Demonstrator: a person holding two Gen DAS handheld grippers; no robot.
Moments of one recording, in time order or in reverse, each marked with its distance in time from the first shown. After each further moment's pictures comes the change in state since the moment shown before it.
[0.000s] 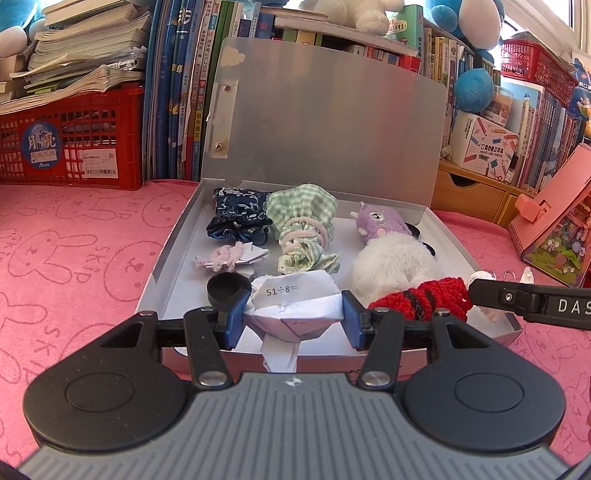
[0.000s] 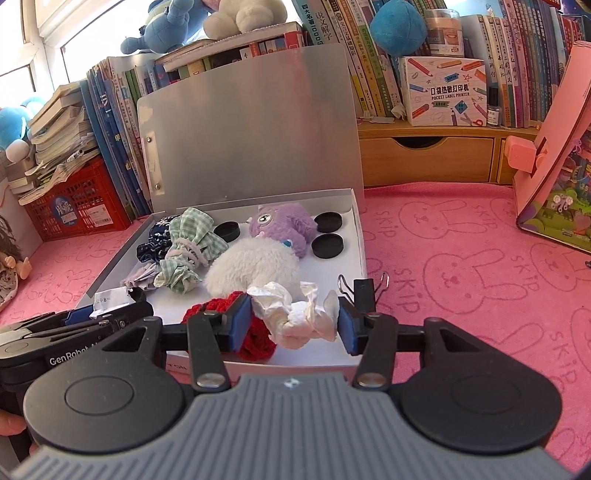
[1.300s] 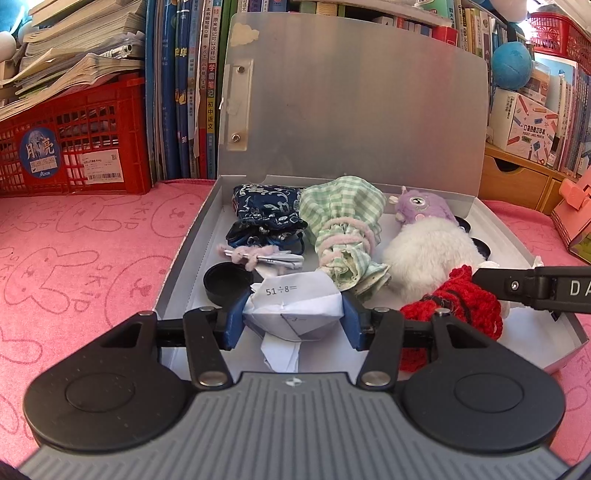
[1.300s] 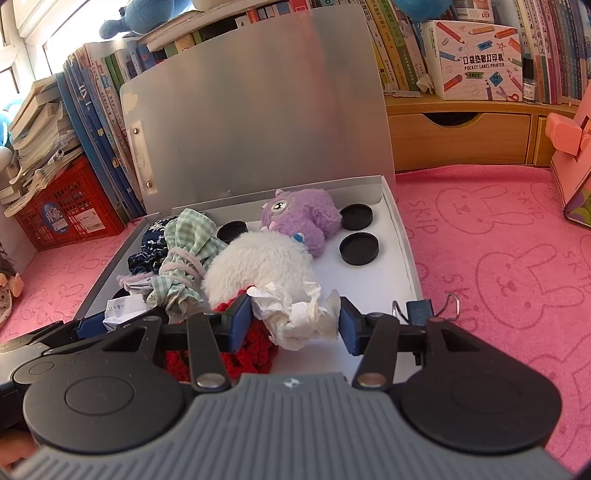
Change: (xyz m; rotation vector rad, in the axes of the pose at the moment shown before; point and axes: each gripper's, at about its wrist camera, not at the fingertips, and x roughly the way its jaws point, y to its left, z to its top) left arm 0.050 0.013 0.014 0.050 0.036 0.093; right arm 0.057 0.013 0.014 0.059 0.053 0.033
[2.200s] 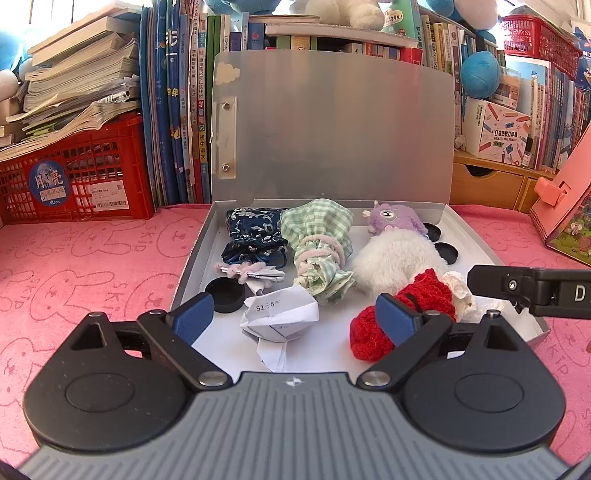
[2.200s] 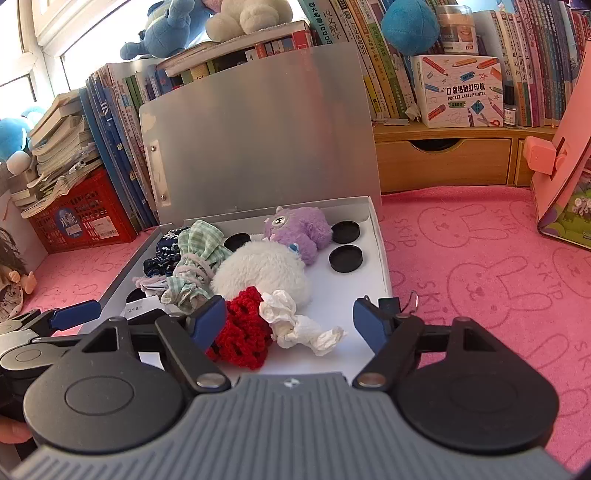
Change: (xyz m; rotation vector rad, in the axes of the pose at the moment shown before) left arm -0.046 -0.015 0.006 0.053 -0.034 -0.012; right arm -0.044 -0.005 -0.005 -0.030 -0.068 0.008
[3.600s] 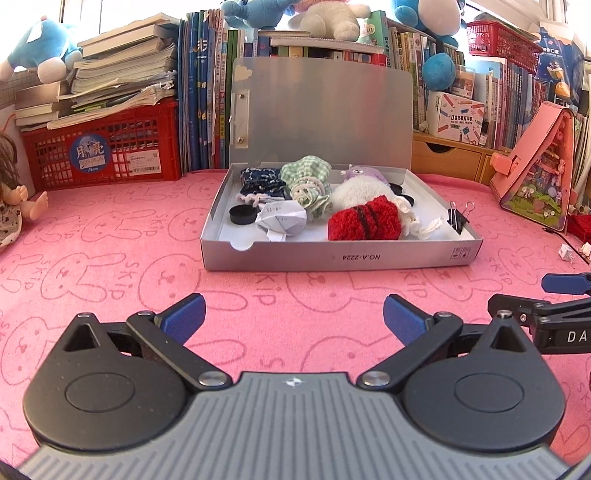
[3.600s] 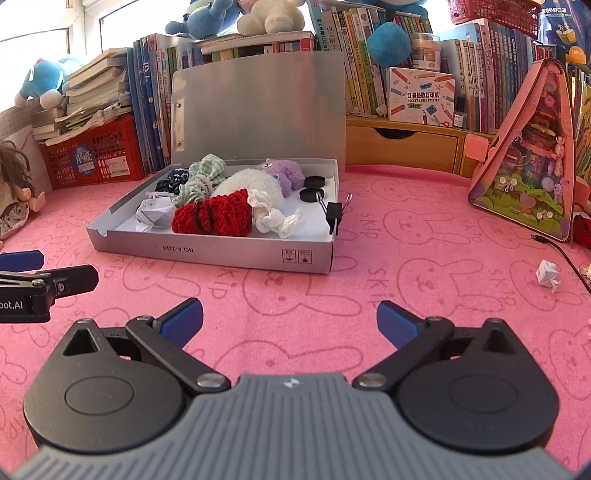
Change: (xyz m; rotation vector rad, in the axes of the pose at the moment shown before) left arm -0.117 0.005 -0.086 -0.009 -0.006 -0.015; right arm -0.095 -0.006 -0.096 -0.157 -0.018 -0.093
